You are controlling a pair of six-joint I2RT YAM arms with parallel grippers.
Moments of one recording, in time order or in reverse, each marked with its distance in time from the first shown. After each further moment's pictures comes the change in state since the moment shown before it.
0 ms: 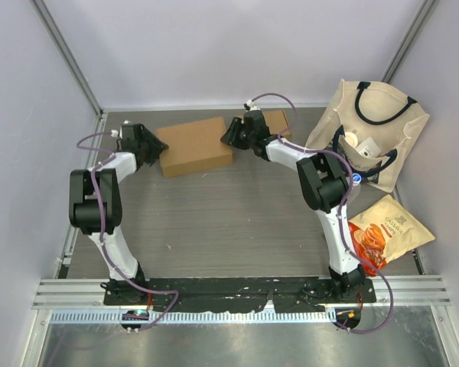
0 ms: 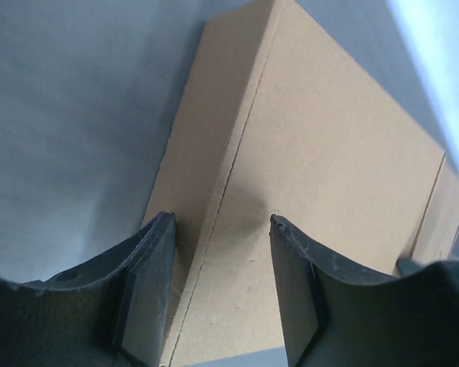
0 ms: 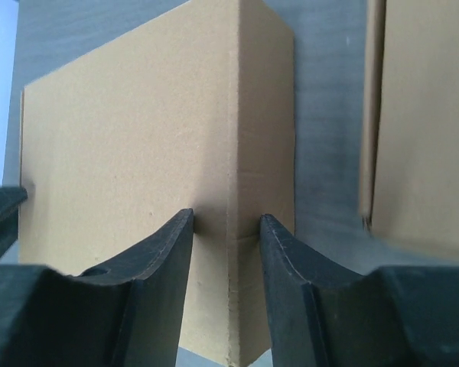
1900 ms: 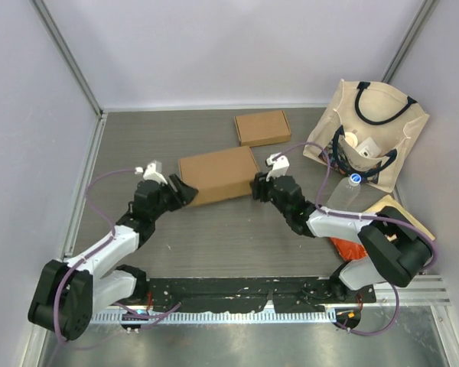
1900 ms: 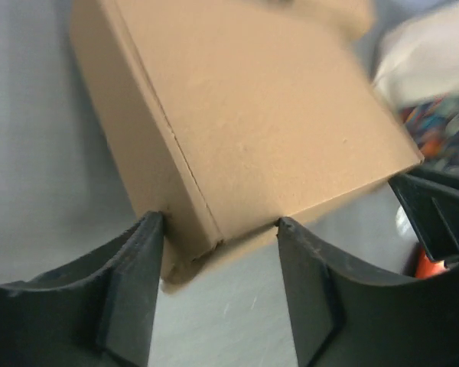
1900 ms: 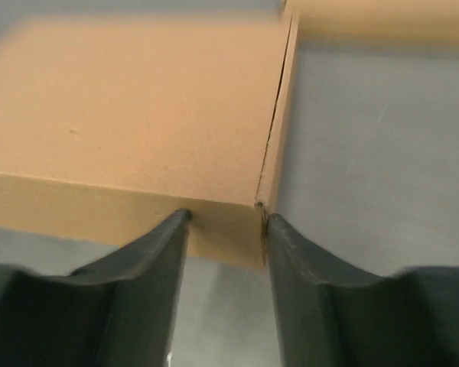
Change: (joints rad) left arm -0.341 -0.736 -0.667 0.316 -0.016 0.109; right arm 0.193 -0.856 -1.096 0.558 0.413 -0.422
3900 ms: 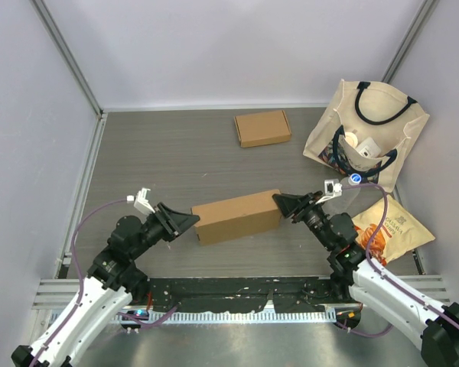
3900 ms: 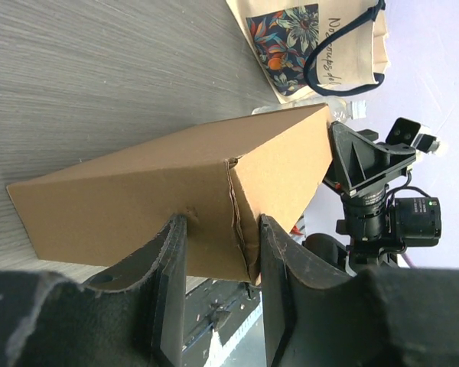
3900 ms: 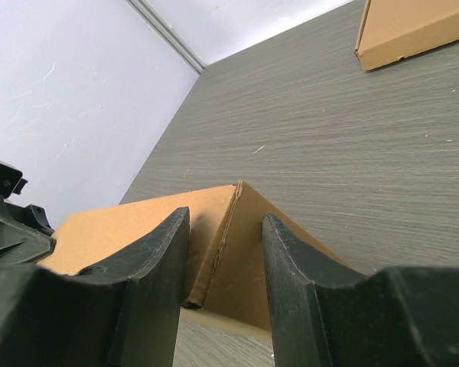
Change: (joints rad) left arm -0.208 -0.769 -0.121 -0.591 0.085 -0.341; right arm -0.090 -0.812 -0.464 -0.113 -0.230 0.466
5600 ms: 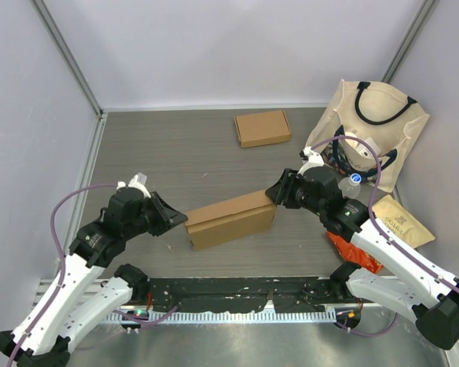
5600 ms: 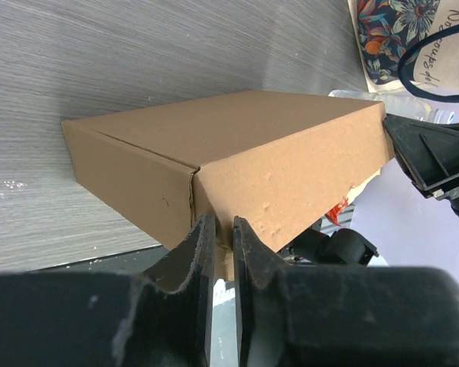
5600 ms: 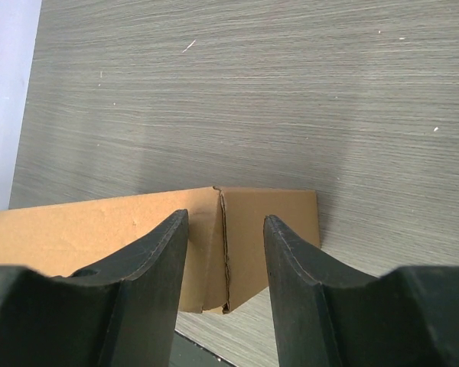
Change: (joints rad) left arm 0.000 0.355 0.533 -0.578 -0.078 0.039; right arm 0.044 0.322 0.671 -0.908 0.031 -0.047
